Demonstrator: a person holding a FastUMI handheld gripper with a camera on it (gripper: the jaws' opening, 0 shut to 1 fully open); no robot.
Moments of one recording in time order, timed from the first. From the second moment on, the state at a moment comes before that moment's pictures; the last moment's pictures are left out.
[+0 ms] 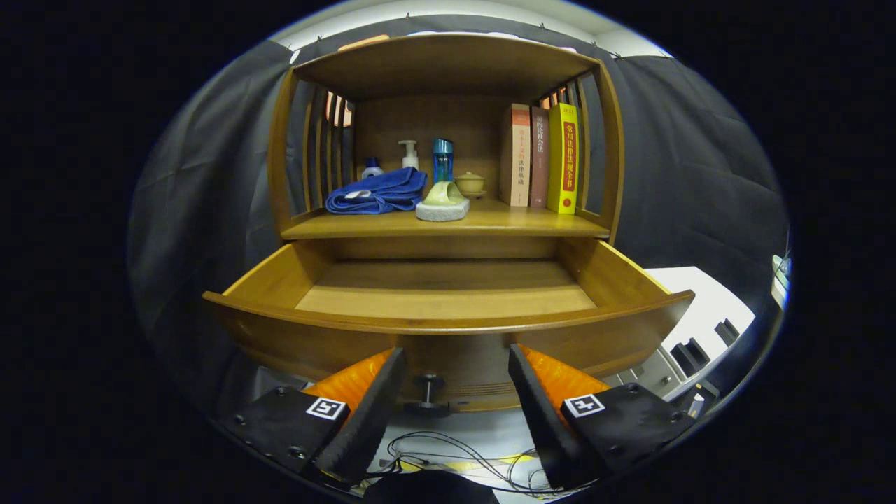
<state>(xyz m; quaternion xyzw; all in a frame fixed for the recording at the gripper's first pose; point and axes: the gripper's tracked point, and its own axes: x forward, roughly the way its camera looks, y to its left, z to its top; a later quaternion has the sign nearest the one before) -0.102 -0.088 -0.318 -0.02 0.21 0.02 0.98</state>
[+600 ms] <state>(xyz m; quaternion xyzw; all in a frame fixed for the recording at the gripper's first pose) -0.007 -0.079 -0.320 -0.02 0.17 0.01 0.98</state>
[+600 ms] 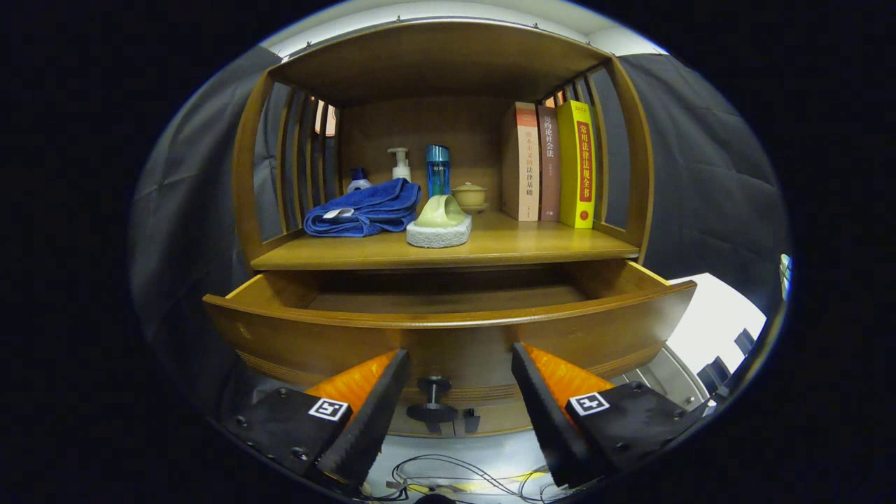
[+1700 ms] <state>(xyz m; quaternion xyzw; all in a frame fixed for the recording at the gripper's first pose) 0.065 -0.065 -0.325 -0.03 0.18 0.01 0.98</state>
